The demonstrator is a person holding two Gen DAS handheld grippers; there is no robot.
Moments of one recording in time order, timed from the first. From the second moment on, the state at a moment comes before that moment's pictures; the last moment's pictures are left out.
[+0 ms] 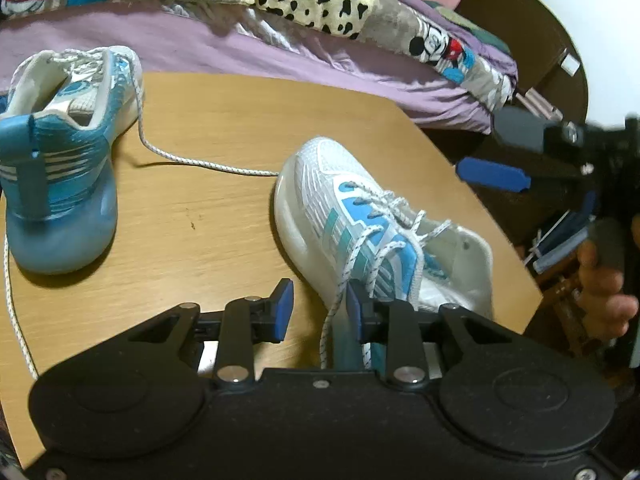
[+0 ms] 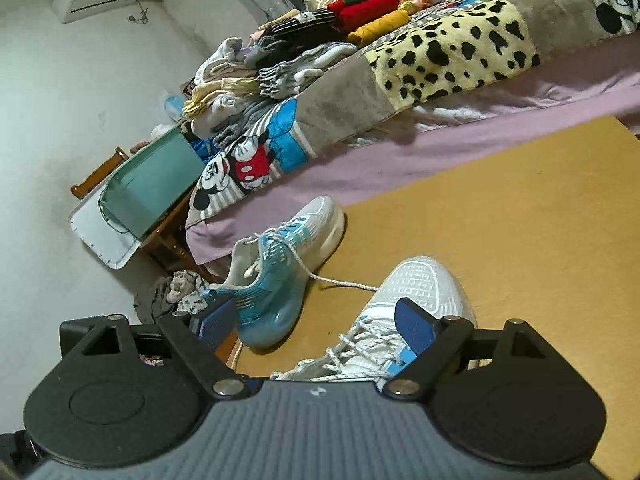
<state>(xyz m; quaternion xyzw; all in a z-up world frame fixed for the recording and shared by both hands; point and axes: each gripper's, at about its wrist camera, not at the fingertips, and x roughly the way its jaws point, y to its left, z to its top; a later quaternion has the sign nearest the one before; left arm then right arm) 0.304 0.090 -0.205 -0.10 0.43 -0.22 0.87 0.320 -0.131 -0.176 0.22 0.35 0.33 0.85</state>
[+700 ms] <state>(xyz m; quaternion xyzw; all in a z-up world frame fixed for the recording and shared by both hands) 0.308 0.088 -0.204 0.02 0.37 -0.07 0.93 0.335 -0.159 -0.185 0.27 0.34 0.27 0.86</state>
